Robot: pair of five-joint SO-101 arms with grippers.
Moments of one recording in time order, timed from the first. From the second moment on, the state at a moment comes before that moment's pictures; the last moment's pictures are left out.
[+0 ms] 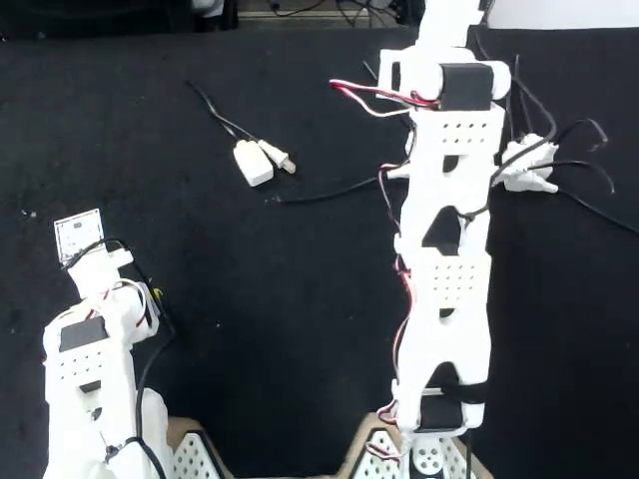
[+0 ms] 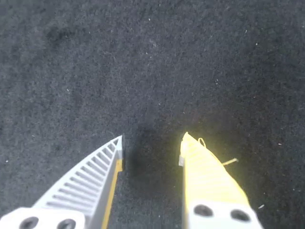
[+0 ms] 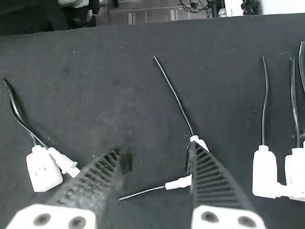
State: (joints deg) left arm -22.9 -56.7 79.6 44.2 -1.5; right arm -1.8 49.5 -91.8 99.5 -4.7
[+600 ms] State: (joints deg) left arm -22.9 -56.7 79.6 44.2 -1.5; right arm -10.1 15.5 -49.5 99.5 -4.8
